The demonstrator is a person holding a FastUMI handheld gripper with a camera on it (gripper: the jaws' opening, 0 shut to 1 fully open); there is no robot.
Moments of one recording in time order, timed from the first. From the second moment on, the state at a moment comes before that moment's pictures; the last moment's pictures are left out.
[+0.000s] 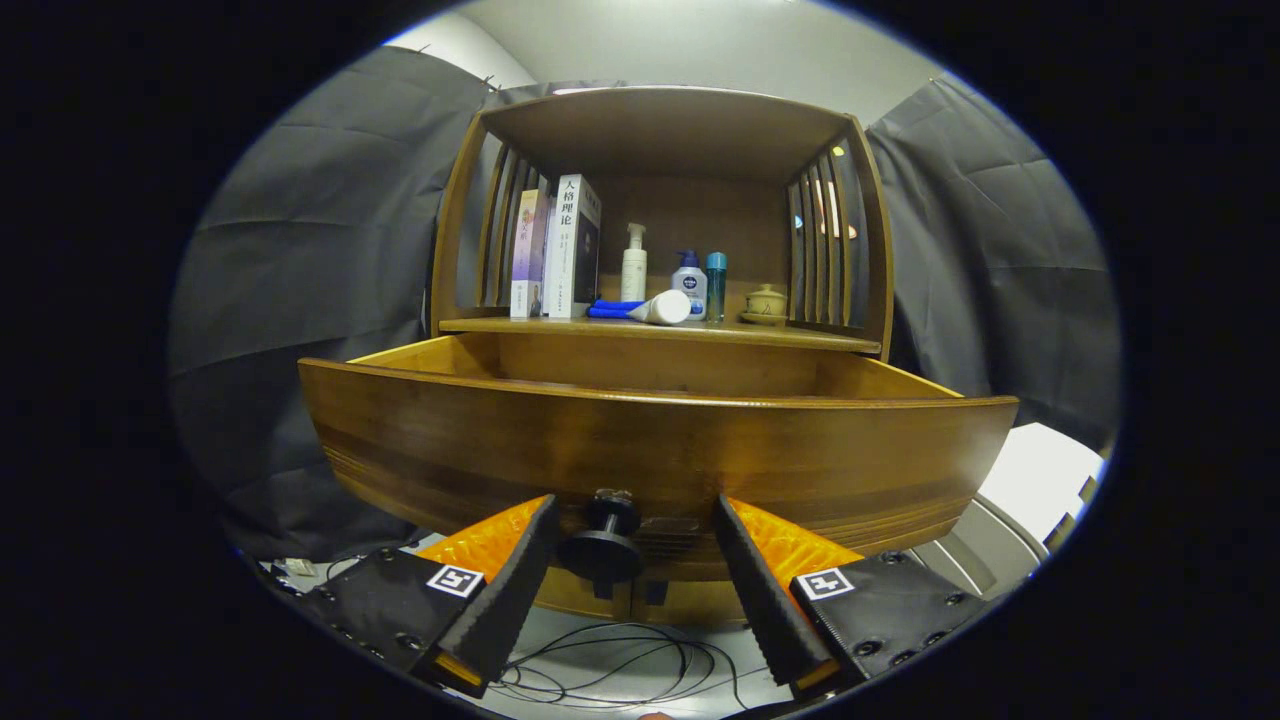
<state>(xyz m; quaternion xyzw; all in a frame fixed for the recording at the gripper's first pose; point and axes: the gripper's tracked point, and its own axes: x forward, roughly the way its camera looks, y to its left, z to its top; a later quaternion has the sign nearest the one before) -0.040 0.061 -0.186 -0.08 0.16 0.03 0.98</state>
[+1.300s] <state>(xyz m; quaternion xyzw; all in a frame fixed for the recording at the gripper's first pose) 0.061 0.060 -0.190 -0.09 0.16 0.00 0.98</state>
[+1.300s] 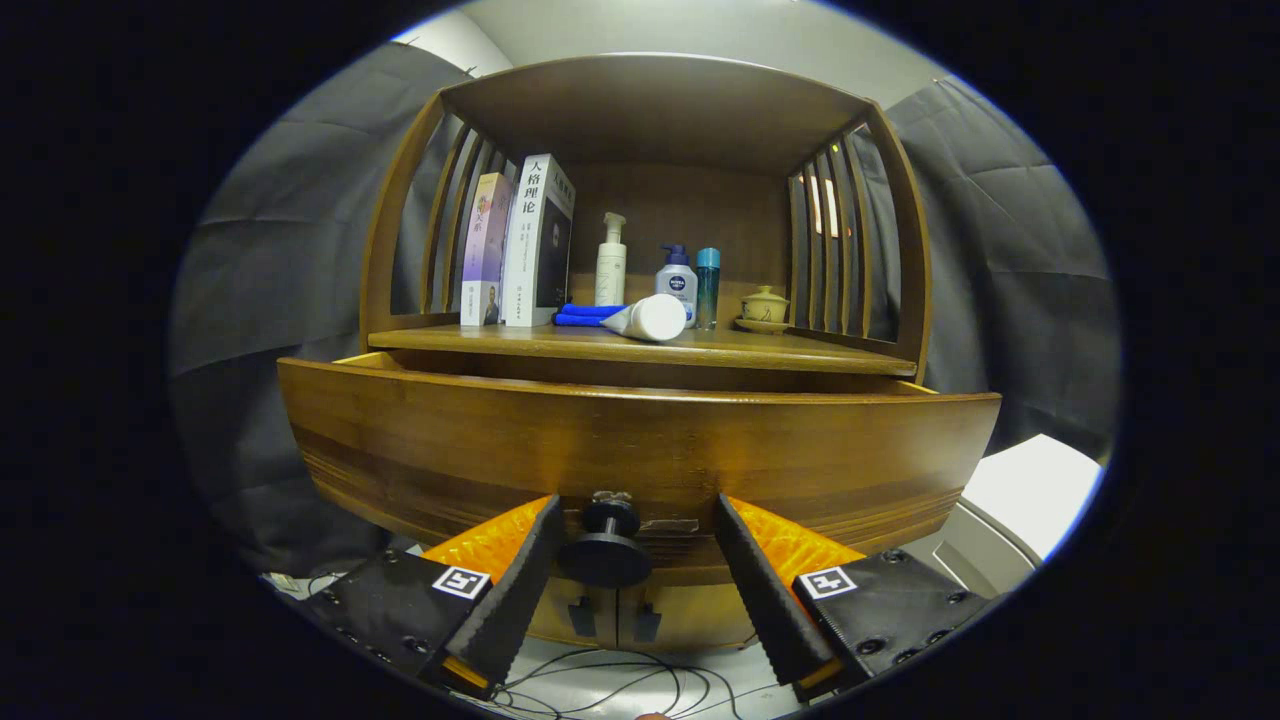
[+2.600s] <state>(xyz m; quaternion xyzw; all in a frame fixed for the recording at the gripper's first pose) 0.146 0.060 -0.207 -0.09 0.16 -0.01 0.98</state>
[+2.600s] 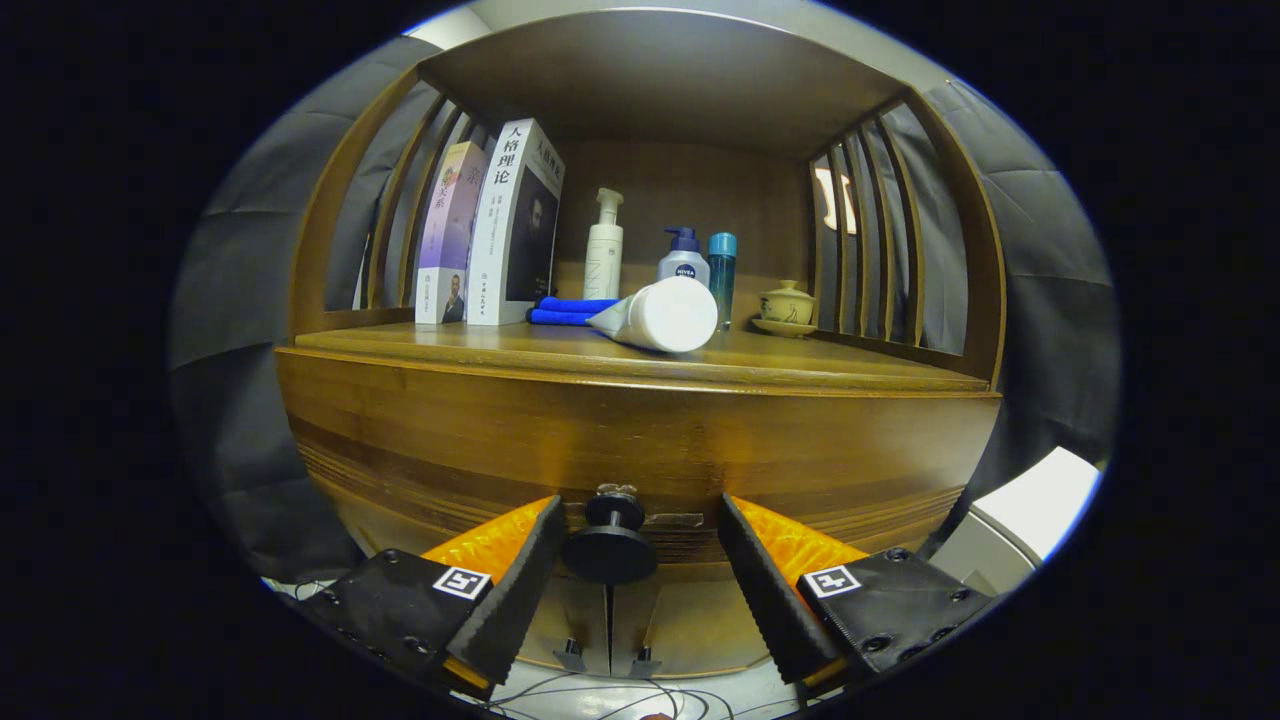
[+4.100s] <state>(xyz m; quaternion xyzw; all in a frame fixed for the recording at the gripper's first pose) -0.035 0.032 -0.055 -0.02 0.07 0.06 1.00</state>
